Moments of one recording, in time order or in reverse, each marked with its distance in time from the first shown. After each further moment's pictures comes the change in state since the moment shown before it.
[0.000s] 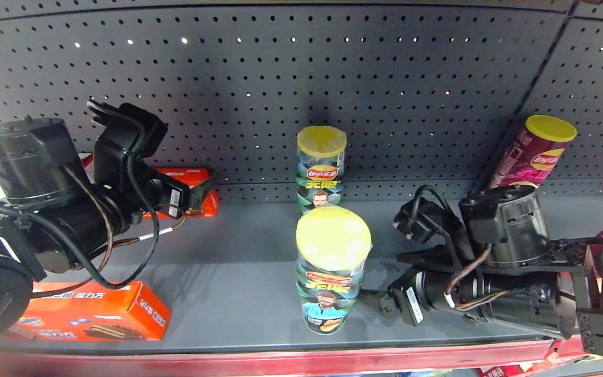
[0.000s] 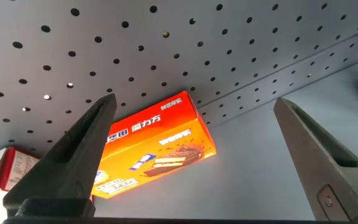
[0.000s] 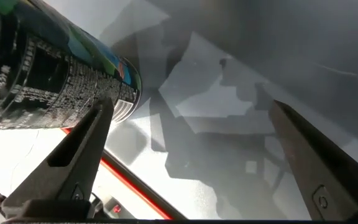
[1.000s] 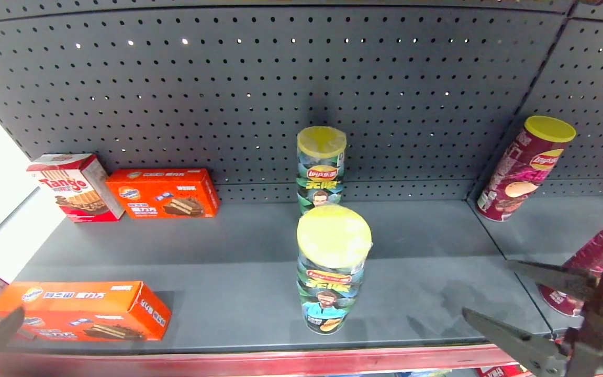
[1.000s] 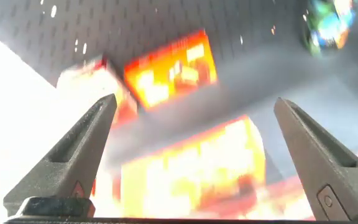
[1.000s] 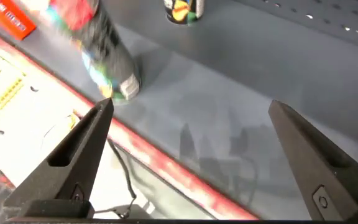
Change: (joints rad) left arm -0.004 -1.051 0.358 0.644 0.000 -0.020; right arm 0.002 -0.580 0.415 -0.147 -0.032 -0.011
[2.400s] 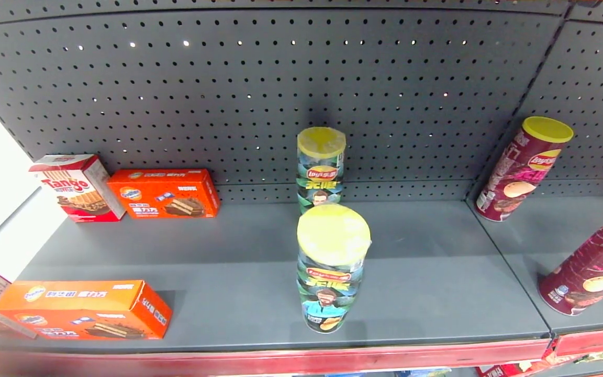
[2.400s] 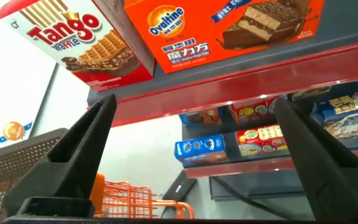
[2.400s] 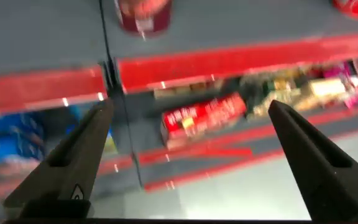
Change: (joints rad) left arm 0.243 -0.388 0.370 0.163 0.054 -0.039; right arm -0.718 -0.878 0.416 0.388 -0.182 0.005
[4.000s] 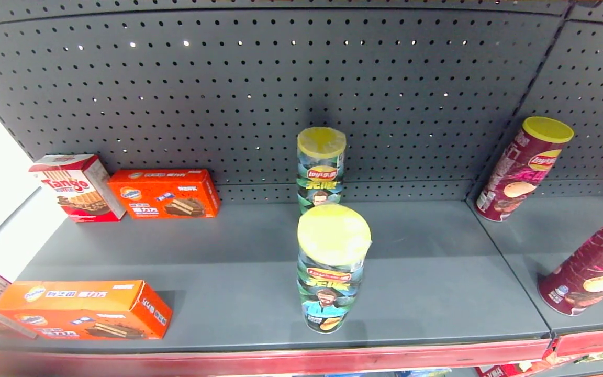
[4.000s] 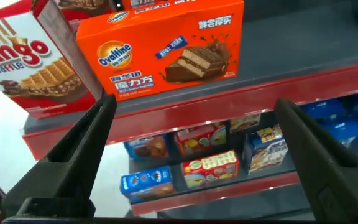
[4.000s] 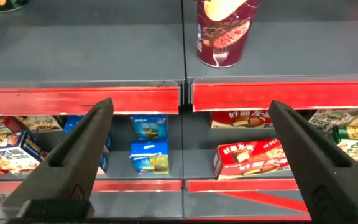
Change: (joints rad) left arm 0.036 -0.150 0.006 0.015 -0.263 -0.170; right arm -0.029 -0.167 0.009 0.042 0.313 0.029
